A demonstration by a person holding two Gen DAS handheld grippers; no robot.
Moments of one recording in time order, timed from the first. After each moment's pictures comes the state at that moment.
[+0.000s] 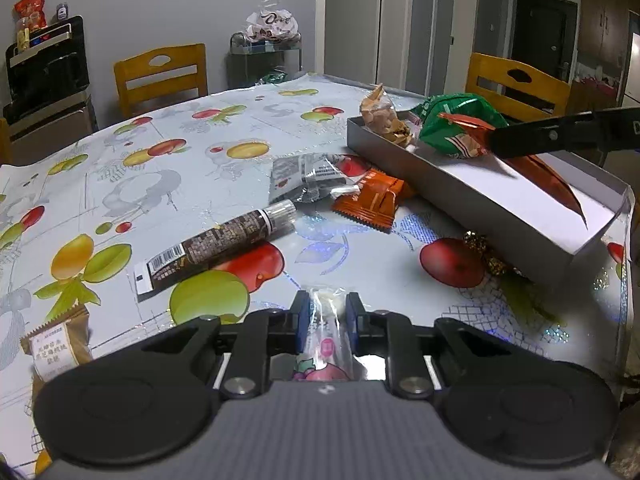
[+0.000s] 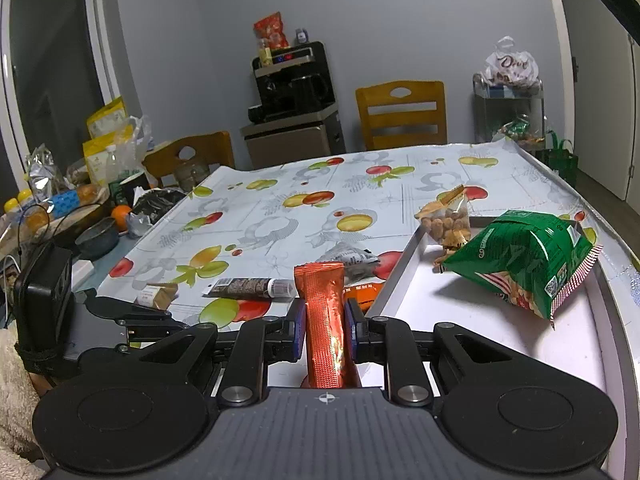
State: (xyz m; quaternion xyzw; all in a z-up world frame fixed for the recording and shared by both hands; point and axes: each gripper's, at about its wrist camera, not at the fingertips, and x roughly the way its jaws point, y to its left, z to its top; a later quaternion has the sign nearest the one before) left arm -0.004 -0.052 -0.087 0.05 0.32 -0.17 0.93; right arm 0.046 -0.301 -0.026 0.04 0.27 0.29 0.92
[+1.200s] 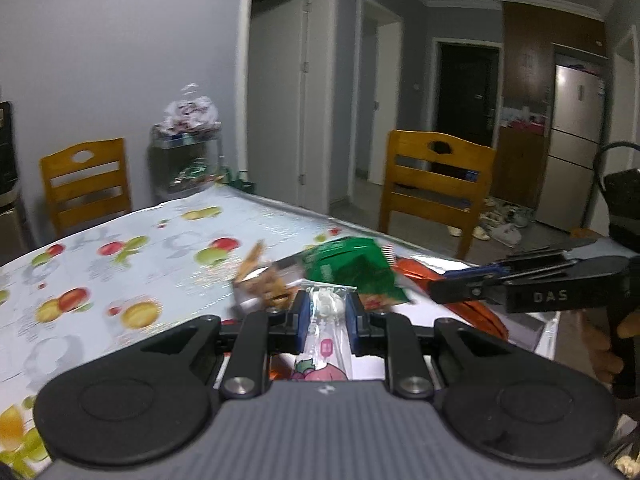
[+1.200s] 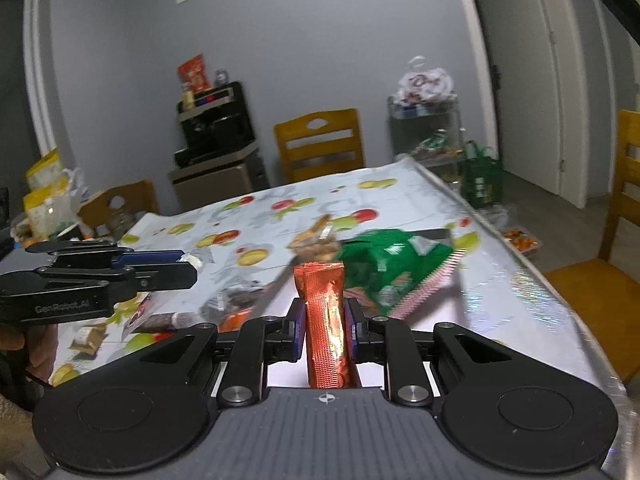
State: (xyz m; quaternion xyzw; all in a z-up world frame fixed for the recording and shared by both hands) left arm 0.025 -0.156 0.011 0.05 0.21 -0.29 0.93; right arm 0.049 -0.402 -0.028 0.09 0.24 0.18 0.95
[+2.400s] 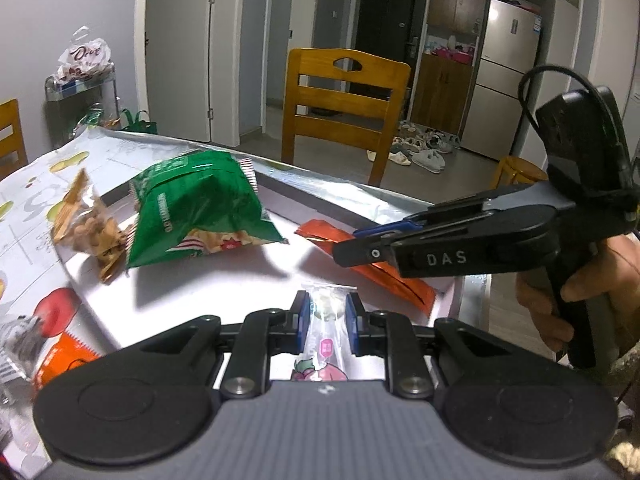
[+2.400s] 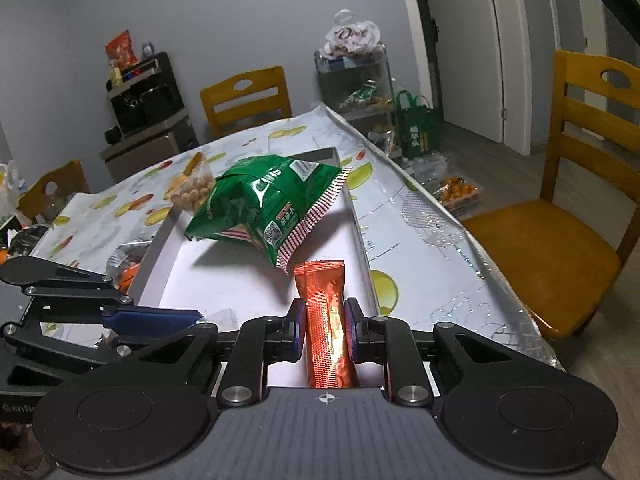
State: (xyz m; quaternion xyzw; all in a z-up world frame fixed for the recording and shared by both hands) left arm 0.051 -0.269 -0.051 0.09 0.31 -0.40 0.86; right arm 0.068 -0.448 -0.077 0.09 0.31 0.10 0.94
